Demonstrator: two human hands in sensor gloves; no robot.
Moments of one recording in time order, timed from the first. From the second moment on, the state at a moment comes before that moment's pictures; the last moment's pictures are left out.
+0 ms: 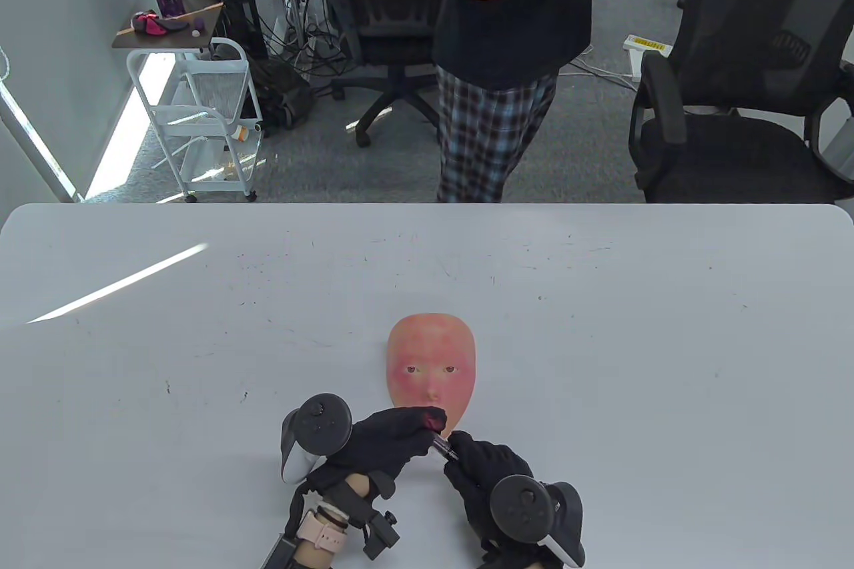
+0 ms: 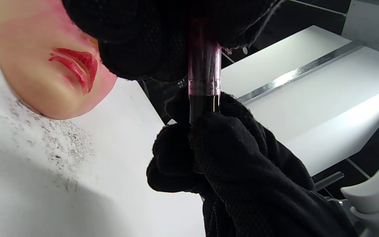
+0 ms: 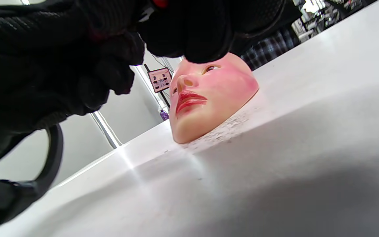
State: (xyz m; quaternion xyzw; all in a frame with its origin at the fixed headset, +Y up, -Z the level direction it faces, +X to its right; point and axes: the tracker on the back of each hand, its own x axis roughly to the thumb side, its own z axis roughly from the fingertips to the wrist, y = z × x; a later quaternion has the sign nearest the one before) left_hand -0.129 -0.748 -0.294 -0.10 -0.26 0.53 0.80; right_hand 0.095 -0.753 -0.223 0.14 -0.05 0.93 0.32
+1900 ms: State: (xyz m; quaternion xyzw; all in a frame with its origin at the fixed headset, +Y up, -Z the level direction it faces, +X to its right) left_hand -0.198 -0.767 -0.290 0.11 -0.11 0.54 0.83; right_hand 0.166 -0.764 -0.236 -0.02 -0.13 0.94 0.32
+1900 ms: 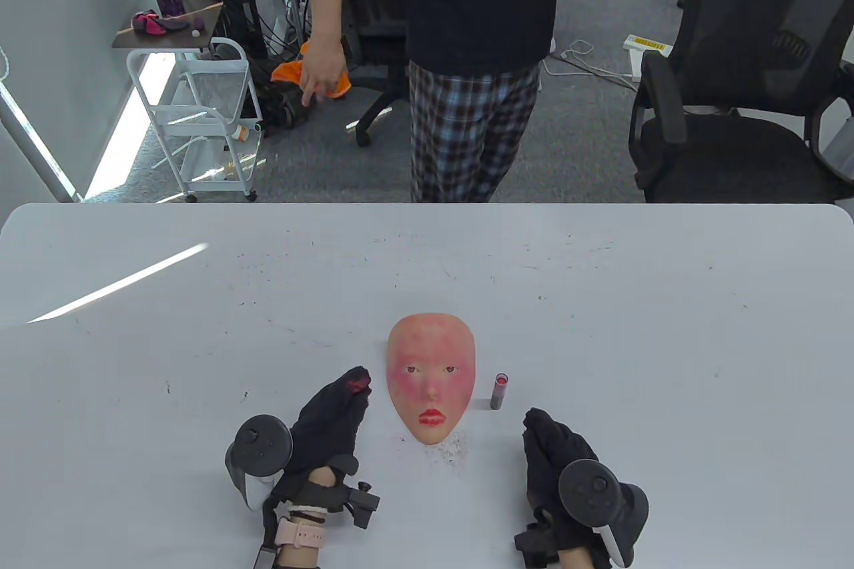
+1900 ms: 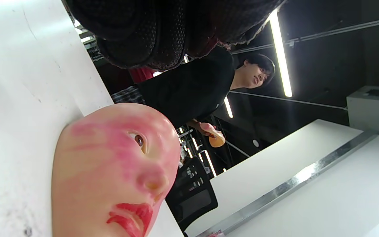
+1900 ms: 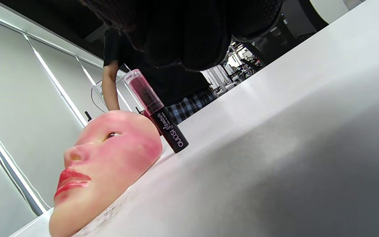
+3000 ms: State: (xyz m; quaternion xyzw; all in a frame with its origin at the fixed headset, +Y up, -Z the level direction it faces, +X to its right) left_hand -0.194 -0.758 -0.277 0.08 -0.17 0.27 0.94; right_hand 0.138 -0.758 -0.223 0.01 -0.14 0.99 0.00
